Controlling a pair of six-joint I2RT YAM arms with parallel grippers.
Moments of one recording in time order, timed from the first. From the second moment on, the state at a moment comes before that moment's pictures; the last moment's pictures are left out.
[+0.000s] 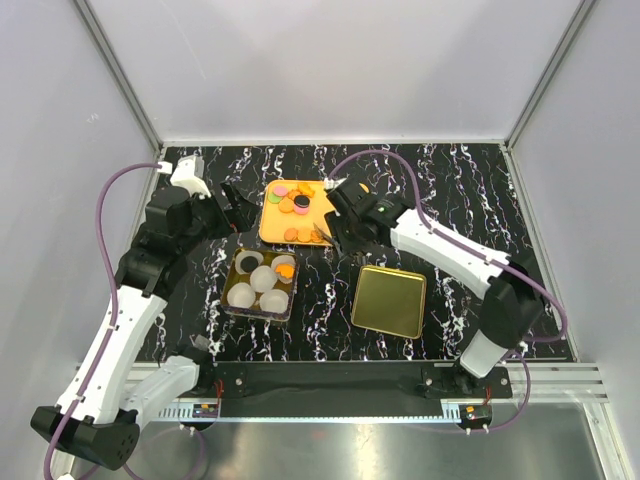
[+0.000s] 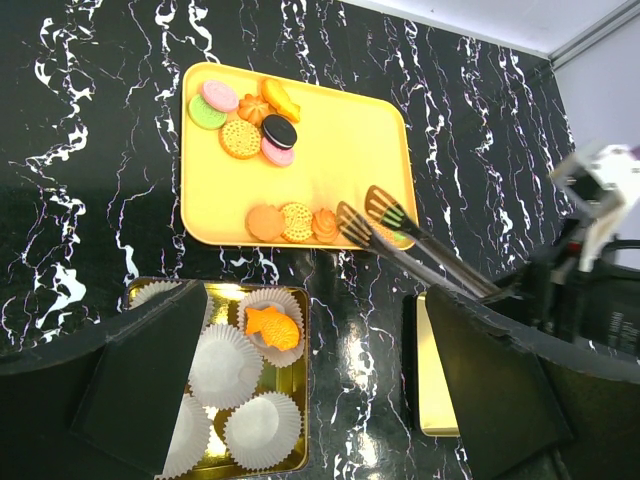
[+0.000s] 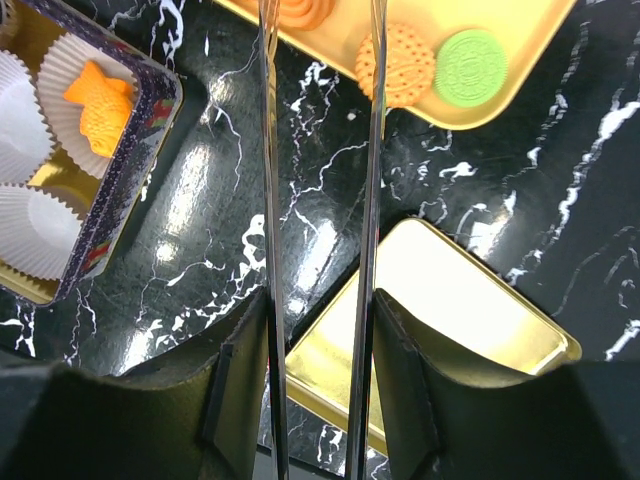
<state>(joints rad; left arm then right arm) -0.29 0.90 1.07 -0.55 0.06 -0.47 0.80 1.65 1.46 -0.81 0.15 0.34</state>
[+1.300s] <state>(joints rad) -0.29 0.90 1.07 -0.55 0.06 -0.47 0.76 1.75 1.46 -0.75 0.09 0.33</state>
